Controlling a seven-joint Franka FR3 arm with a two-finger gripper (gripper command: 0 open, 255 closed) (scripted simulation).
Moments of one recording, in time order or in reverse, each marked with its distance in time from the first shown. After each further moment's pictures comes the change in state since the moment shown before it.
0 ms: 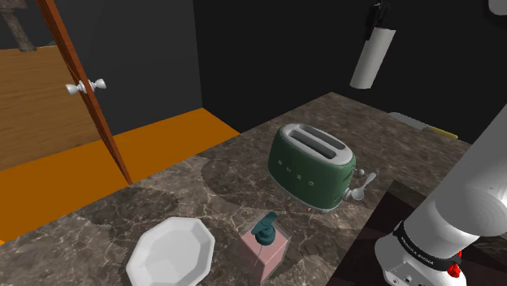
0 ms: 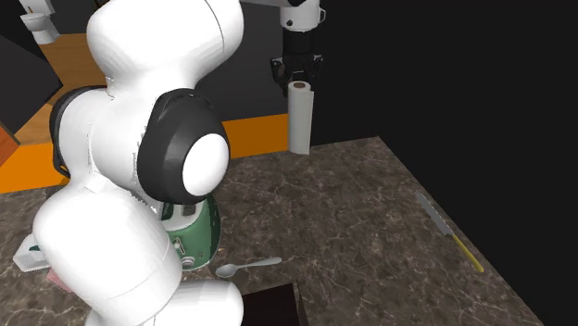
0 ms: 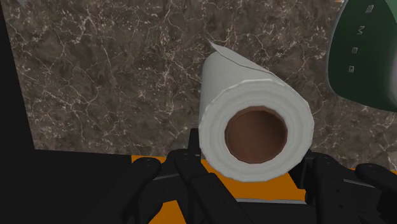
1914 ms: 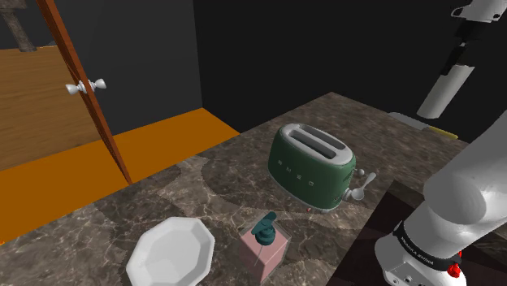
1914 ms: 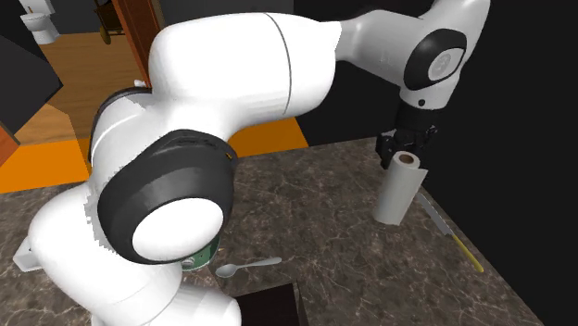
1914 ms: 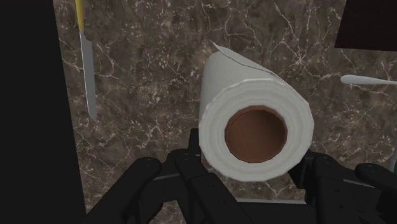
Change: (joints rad) arm -0.265 -0.032 -0.285 -0.264 -0.016 0.223 -0.559
